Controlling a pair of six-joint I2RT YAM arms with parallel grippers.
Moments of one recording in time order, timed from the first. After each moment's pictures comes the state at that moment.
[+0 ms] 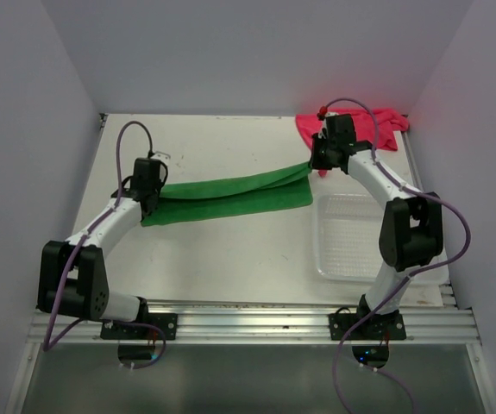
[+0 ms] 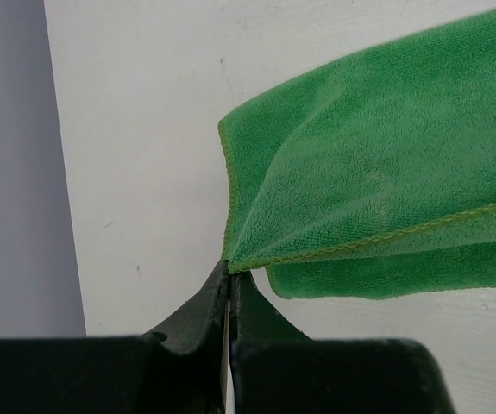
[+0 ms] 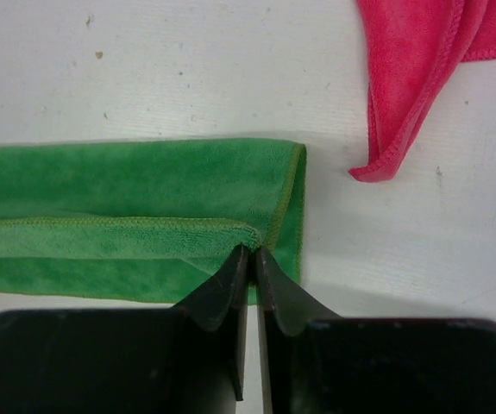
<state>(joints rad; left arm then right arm) -0.15 1.41 0.88 -0.32 -0.42 0.21 0.22 1.79 1.43 -0.44 -0.06 0.23</state>
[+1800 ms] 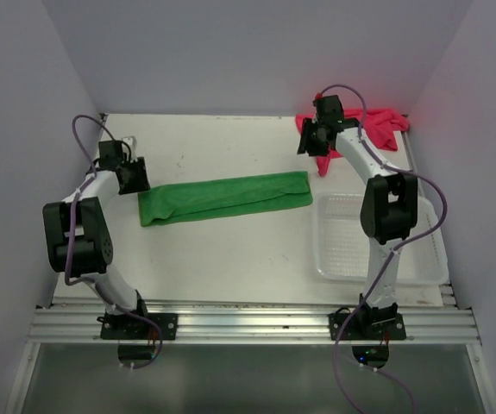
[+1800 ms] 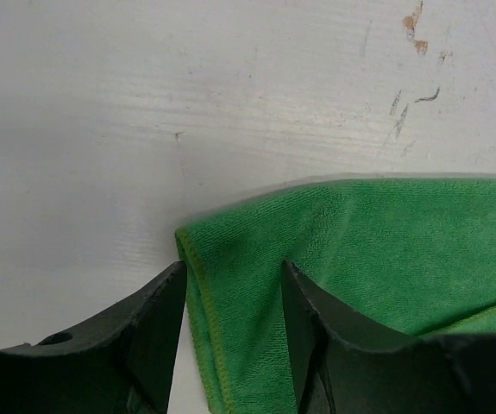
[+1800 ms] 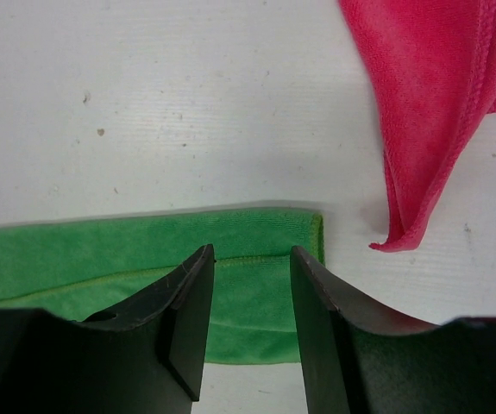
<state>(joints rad) 0.17 1.72 1.11 -0.30 0.11 -0.05 0.22 2.08 1.82 -0.62 -0.04 0.35</state>
